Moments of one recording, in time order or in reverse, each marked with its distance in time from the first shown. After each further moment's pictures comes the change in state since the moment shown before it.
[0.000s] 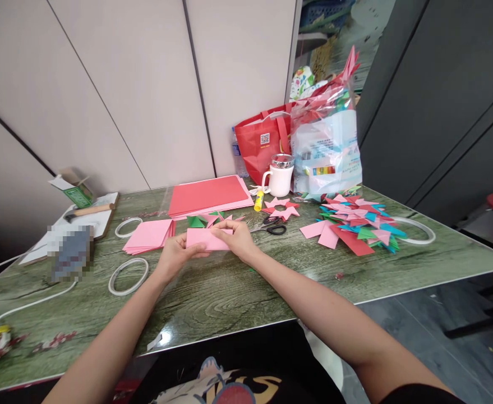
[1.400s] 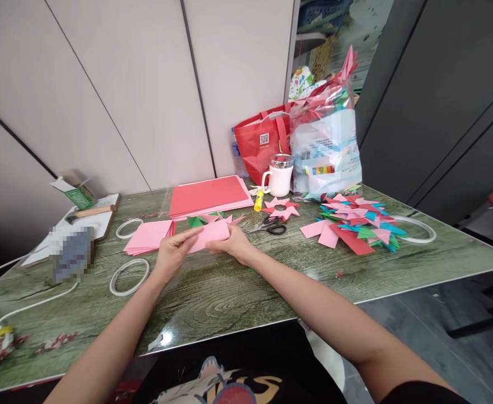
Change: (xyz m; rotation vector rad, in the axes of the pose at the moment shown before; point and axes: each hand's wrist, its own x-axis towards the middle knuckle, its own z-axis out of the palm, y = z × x) left_hand 0.002 -0.002 -0.008 0.358 0.119 0.330; right_hand -0.007 -0.005 0.010 0.301 -0.147 0.328
